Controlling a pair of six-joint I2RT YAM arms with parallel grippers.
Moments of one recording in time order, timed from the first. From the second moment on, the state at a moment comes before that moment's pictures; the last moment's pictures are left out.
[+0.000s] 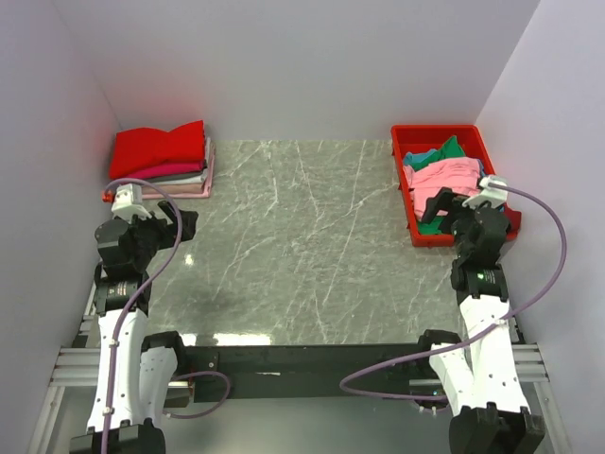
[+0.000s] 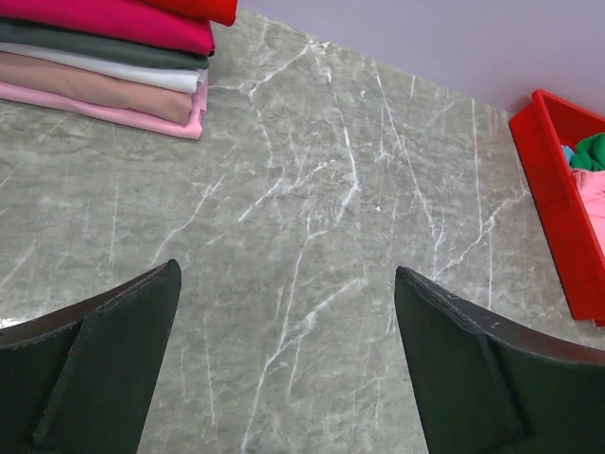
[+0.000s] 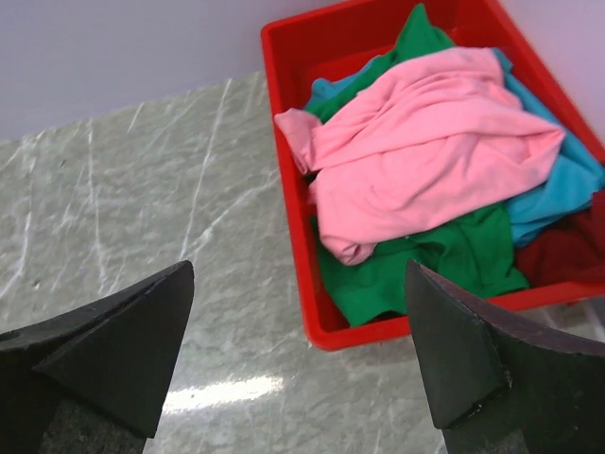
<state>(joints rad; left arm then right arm) 0.19 0.65 0.64 -0.22 0.33 -0.38 -0.14 0.73 0.68 -0.13 -0.04 0.19</state>
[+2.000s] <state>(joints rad) 0.12 0.70 0.64 -0.25 0.33 -0.38 -0.13 1.67 1.54 -0.59 0.03 -0.27</state>
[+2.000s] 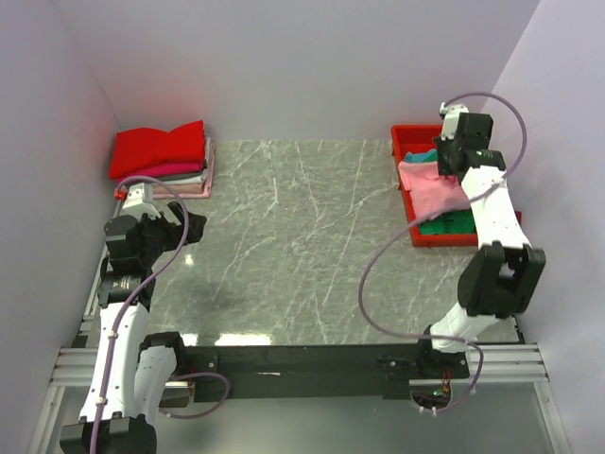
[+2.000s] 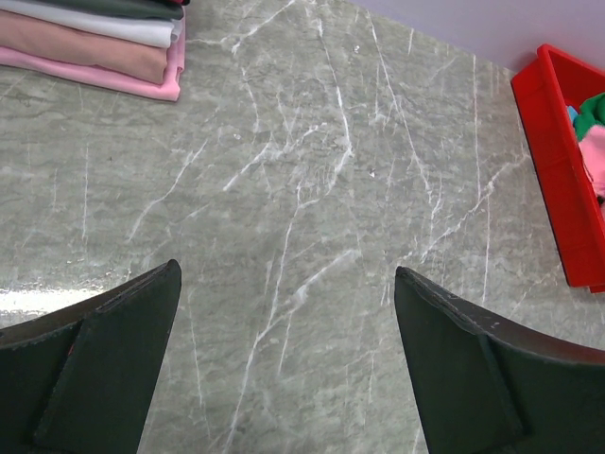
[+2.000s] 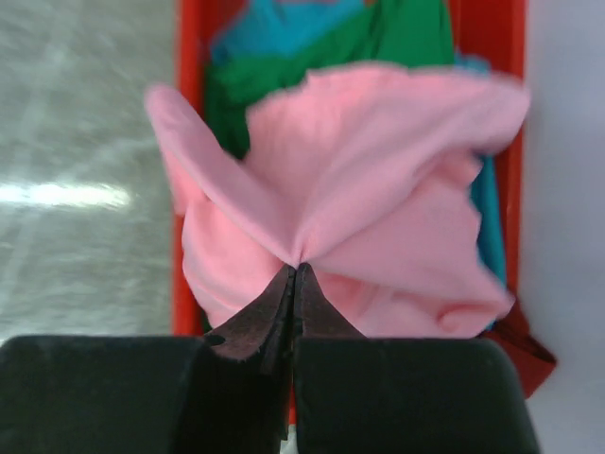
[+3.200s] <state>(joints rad) 0.12 0.68 0.64 -0.25 0.30 -0.37 0.43 1.36 1.99 -0.76 -0.30 -0.21</state>
